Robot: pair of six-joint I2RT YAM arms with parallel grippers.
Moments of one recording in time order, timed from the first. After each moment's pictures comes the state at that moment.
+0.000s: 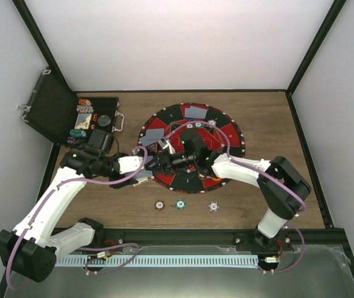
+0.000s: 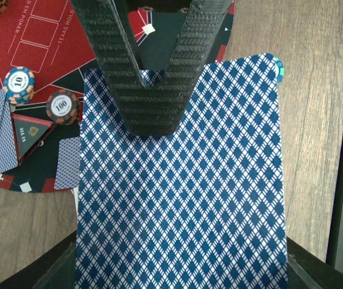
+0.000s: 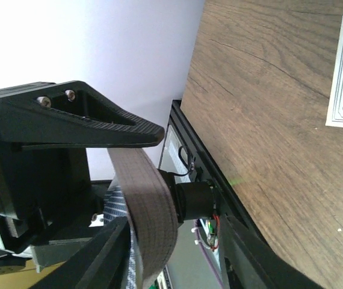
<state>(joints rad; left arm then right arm) -0.37 1.05 0.99 -1.07 0.42 0.94 0.81 1.66 0.98 0.26 -0.86 1.05</state>
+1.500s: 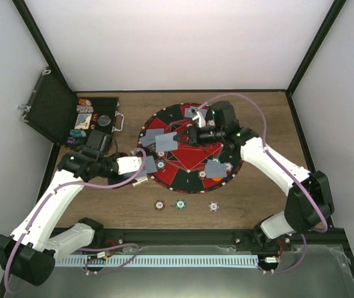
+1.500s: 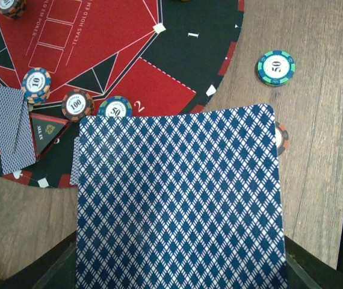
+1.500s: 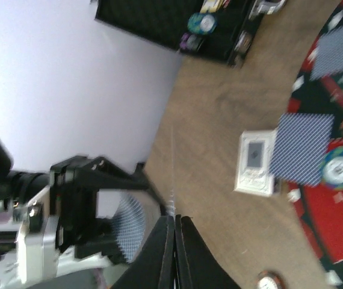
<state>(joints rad) -0.37 1.02 0.99 -1.06 0.39 0.95 0.53 1.45 1.11 -0.18 -0.86 0.77</state>
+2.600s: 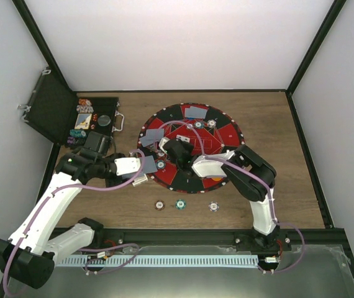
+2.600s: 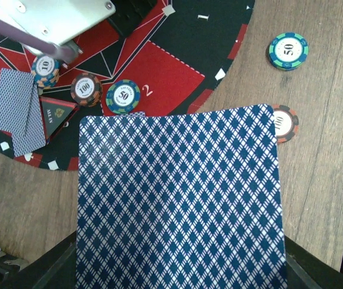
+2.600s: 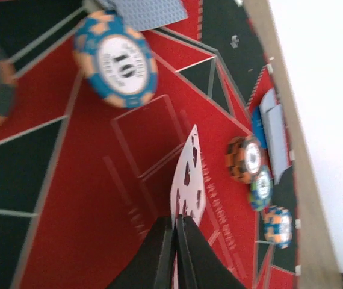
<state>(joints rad) -0.37 0.99 0.99 -1.08 0.33 0.95 0.85 1.99 1.09 0.19 0.63 -0.63</state>
